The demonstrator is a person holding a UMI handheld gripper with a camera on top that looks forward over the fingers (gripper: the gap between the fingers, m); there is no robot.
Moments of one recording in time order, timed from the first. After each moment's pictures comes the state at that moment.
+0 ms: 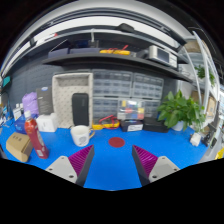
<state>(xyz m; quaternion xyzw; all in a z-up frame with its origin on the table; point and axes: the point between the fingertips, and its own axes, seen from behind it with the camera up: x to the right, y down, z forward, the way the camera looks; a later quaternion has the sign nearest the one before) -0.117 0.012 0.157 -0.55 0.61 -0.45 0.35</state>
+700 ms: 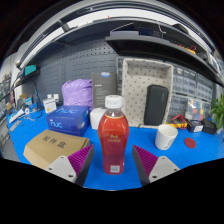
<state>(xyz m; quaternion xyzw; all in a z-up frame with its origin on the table) -0.040 0.340 0.092 -0.65 0.52 -0.35 0.43</state>
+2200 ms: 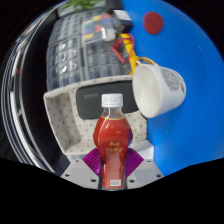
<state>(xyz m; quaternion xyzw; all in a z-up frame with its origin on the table) 0.130 0.272 0.154 -0.02 0.75 0.15 0.64</state>
